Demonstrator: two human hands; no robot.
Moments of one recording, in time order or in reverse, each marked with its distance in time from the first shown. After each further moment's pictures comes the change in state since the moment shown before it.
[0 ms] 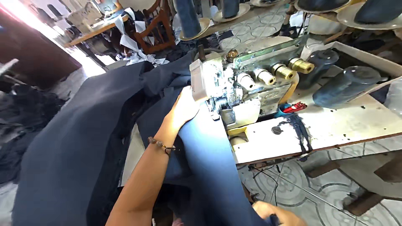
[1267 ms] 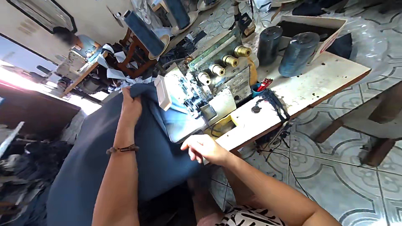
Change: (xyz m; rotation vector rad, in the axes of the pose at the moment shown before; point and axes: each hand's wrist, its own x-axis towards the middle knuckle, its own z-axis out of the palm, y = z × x) left_hand 0.039 -0.070 -0.056 -0.089 0.205 -0.140; right_hand 0.167 0.011 -0.012 -0.072 0.497 0.082
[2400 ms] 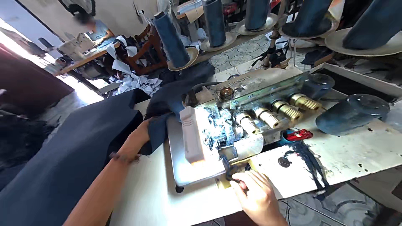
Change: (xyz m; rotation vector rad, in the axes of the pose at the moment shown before) left_hand 0.049 -0.047 0.031 0.376 -0.557 -0.158; right_hand -0.031 0.033 -0.069 -1.221 0.579 -0.371
